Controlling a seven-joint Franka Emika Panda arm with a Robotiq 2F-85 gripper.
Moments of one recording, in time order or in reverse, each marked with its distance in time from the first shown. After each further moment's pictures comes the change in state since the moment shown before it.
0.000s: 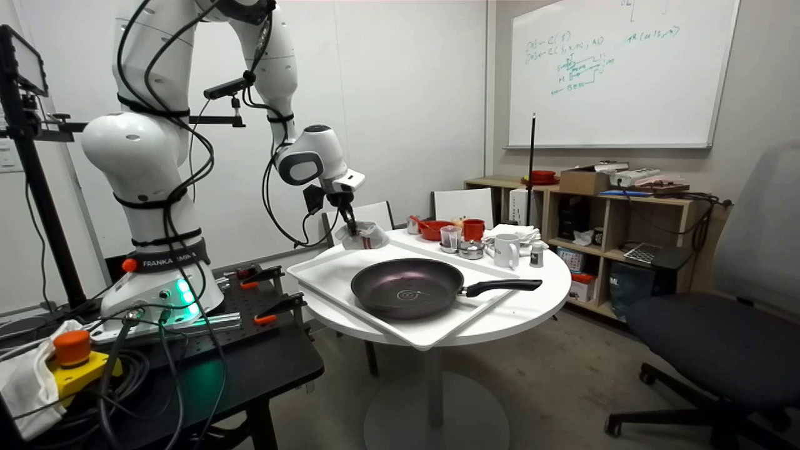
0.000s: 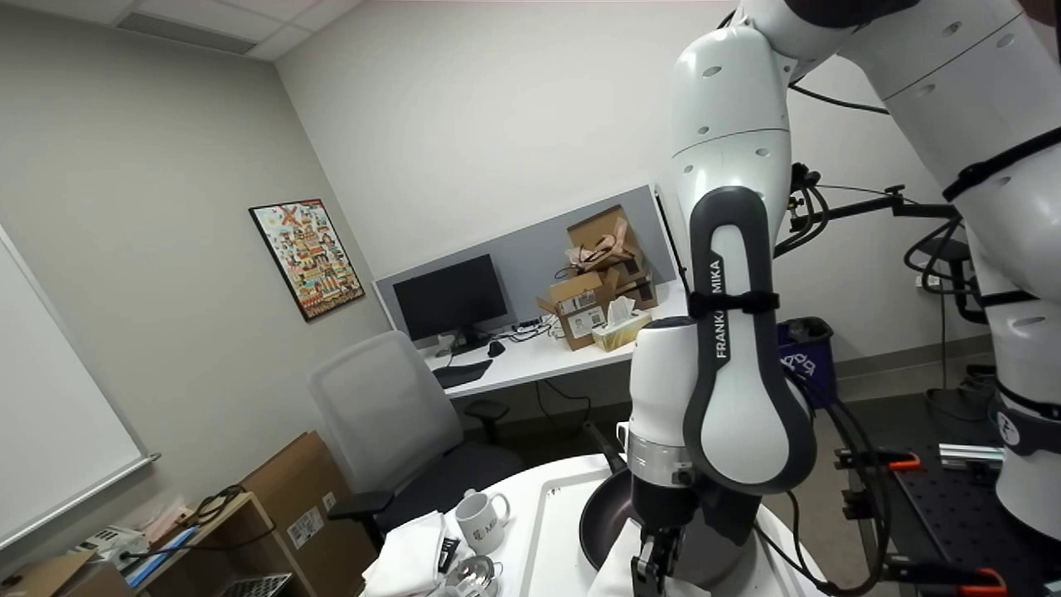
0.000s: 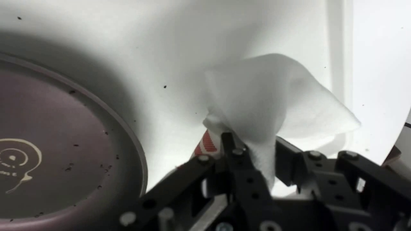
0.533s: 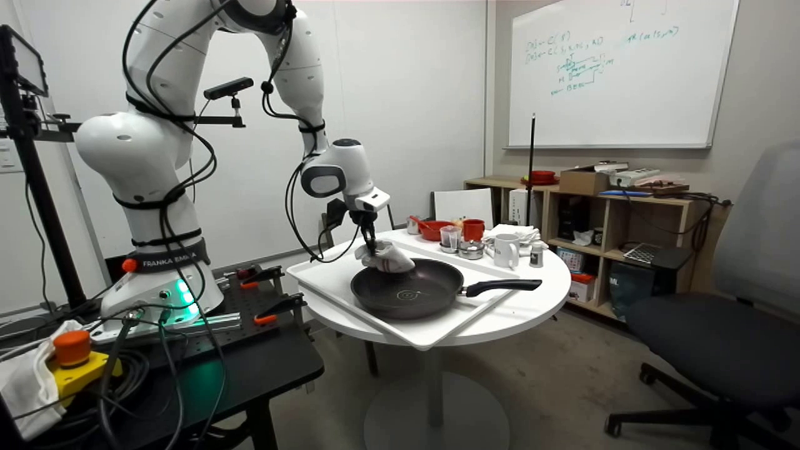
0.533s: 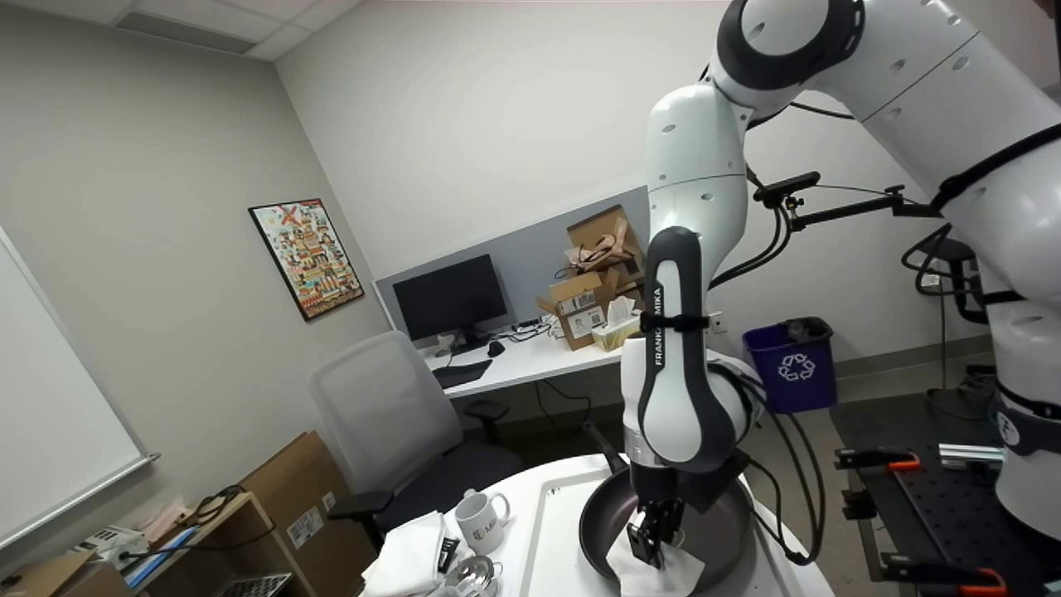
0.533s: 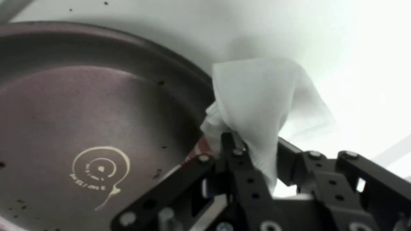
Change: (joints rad) arm -0.088 0.124 -0.144 0.090 -0.002 -0.076 -0.054
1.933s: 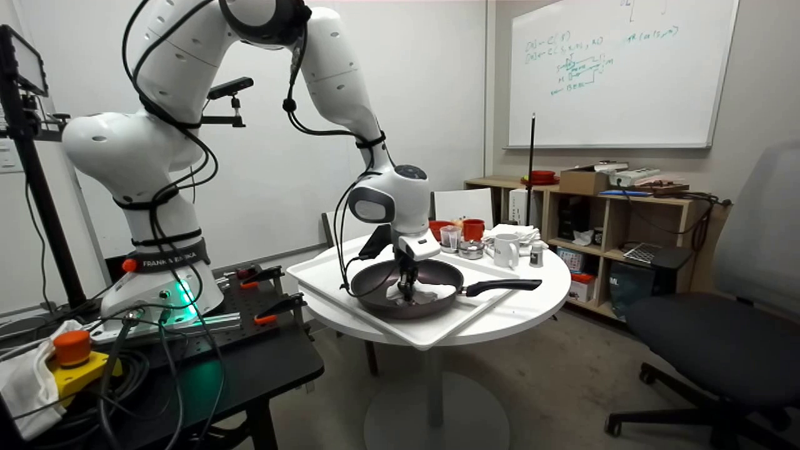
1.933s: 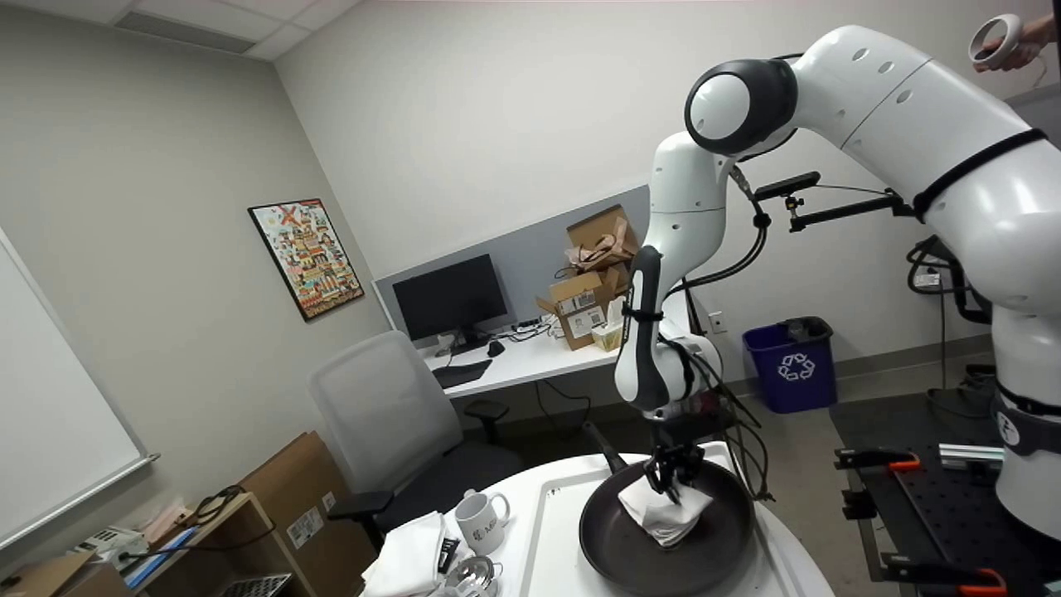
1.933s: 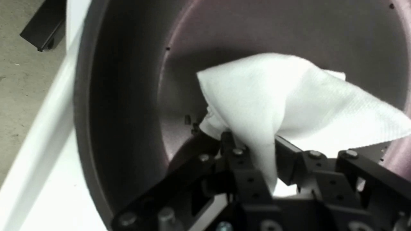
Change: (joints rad) arm -0.252 0.190 -0.214 0.266 -0.012 -0.339 0.009
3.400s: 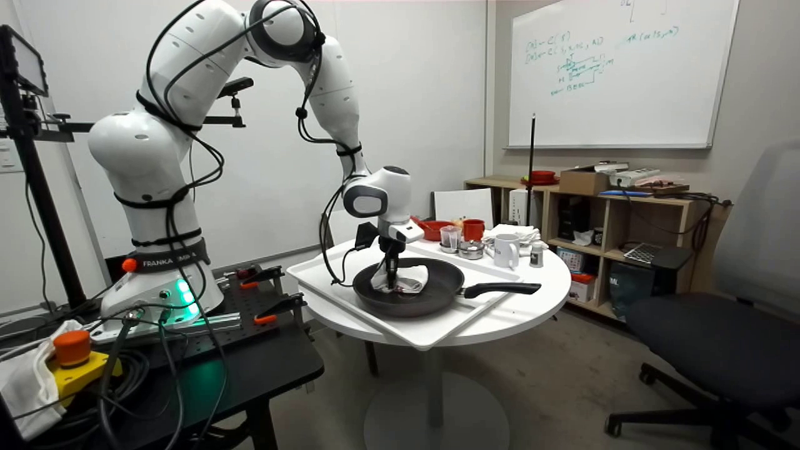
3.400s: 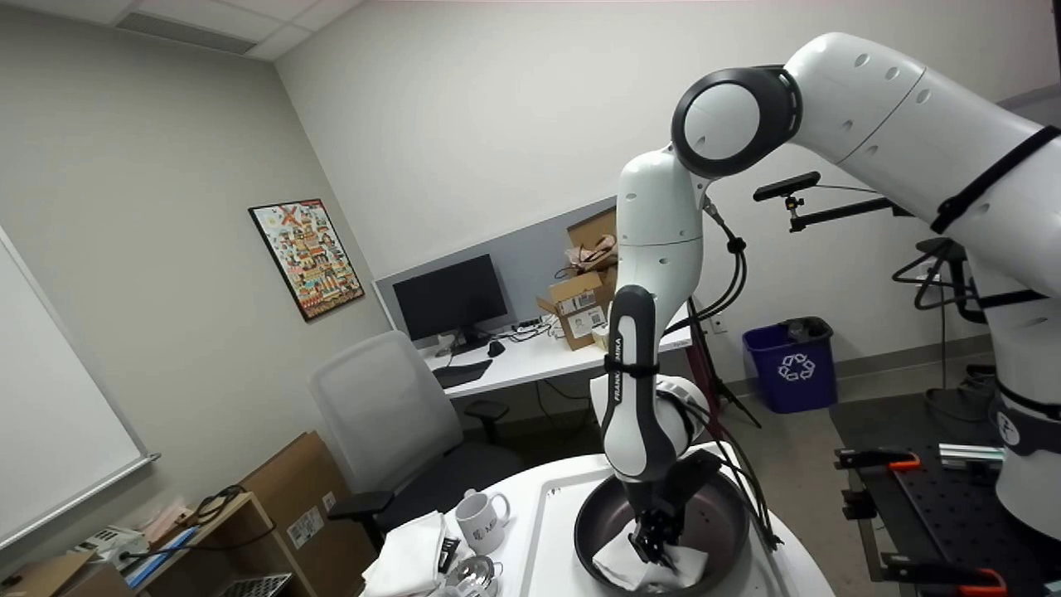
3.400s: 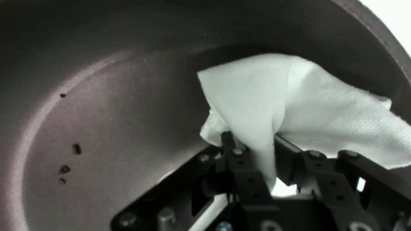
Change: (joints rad) arm 0.423 0.035 -0.142 0.034 -0.101 -0.010 0.066
